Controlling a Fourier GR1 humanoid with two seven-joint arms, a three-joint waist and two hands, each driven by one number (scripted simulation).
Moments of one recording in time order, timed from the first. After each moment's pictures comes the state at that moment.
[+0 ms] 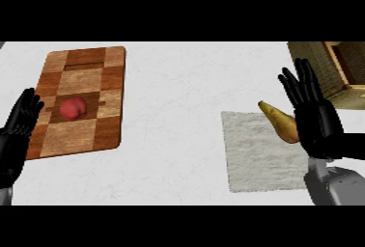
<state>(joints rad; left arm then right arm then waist) 0.02 0.57 -0.08 -1.65 0.25 0.22 -0.09 -0.22 -0.28 0.14 -1.68 -0.26 -0.25 -0.01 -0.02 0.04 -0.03</state>
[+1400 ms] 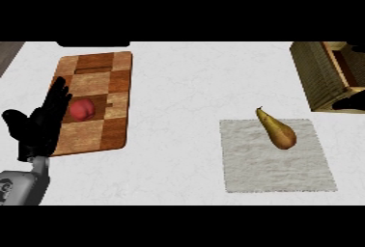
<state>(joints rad) -0.18 0.43 -0.11 -1.46 0.23 0.28 0.11 -0.57 -0.85 0.11 -1.24 -0.04 0.25 0.24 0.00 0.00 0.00</state>
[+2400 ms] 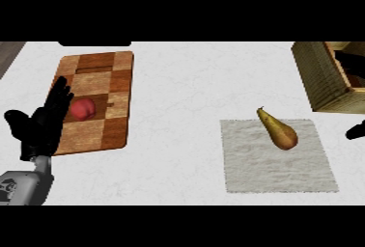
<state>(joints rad) -0.18 0.38 -0.05 -1.47 0.16 0.24 0.13 -0.46 -0.81 -0.01 -1.32 -0.09 0.54 0.33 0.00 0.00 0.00</state>
